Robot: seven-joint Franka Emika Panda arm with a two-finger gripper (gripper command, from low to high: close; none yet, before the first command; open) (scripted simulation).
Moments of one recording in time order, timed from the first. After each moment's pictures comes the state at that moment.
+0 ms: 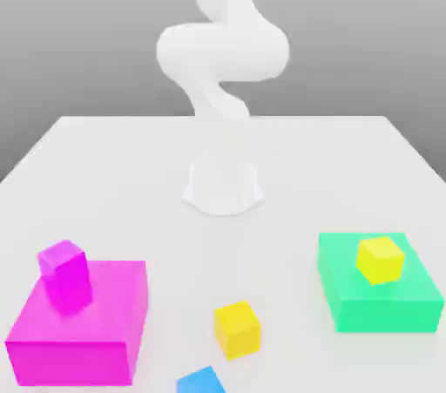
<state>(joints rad) 0.02 -0.71 -0.01 -2.34 0.00 2.35 0.77</state>
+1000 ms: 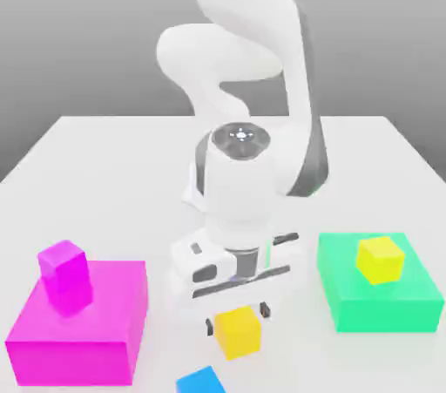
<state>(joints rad) 0.08 0.31 -0.02 -2.66 0.03 2.97 0.43</state>
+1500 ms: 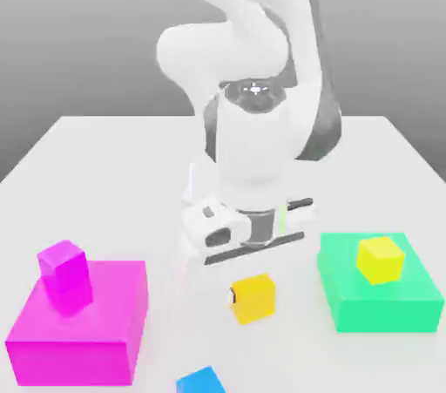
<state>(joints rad) 0.22 0.00 0.05 -2.68 0.05 2.68 0.51</state>
